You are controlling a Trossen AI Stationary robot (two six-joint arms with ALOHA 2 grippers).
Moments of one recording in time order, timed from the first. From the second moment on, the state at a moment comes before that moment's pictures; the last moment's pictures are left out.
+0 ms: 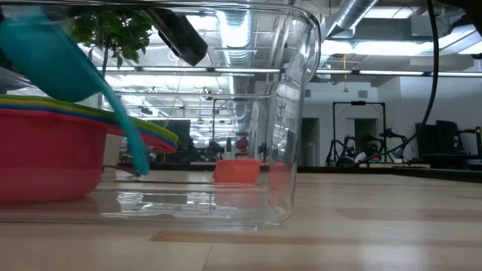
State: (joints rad) left arm -0.74 1.23 0.72 -0.59 -0.24 -0.94; right arm 0.42 2.49 2.33 -0.57 0.29 1.15
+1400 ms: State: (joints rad) left arm -0.74 1.23 0.72 -0.63 -0.22 -0.93; right arm 0.42 2.48 2.35 -0.75 0.01 1.09
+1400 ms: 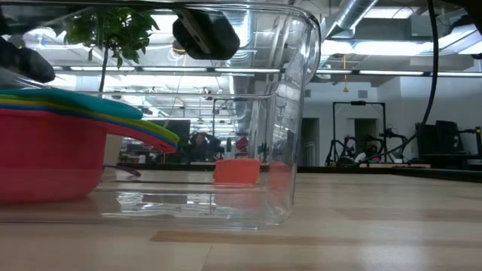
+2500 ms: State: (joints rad) left arm -0.74 1.23 0.72 -0.64 -0.22 -0.95; right arm 0.37 2.49 2.35 -0.90 -0.08 1.11
